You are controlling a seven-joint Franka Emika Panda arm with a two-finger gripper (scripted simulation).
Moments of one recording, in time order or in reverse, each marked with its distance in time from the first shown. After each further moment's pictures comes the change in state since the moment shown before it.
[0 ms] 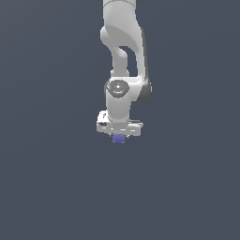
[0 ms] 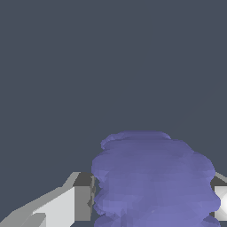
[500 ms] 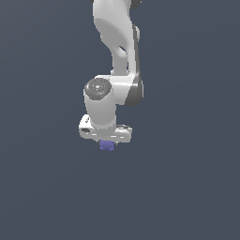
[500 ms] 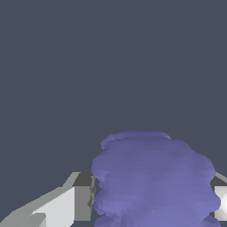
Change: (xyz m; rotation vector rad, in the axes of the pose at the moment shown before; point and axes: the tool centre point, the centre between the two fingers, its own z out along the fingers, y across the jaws) arm 0.062 0.044 -0.041 0.000 0.000 0.000
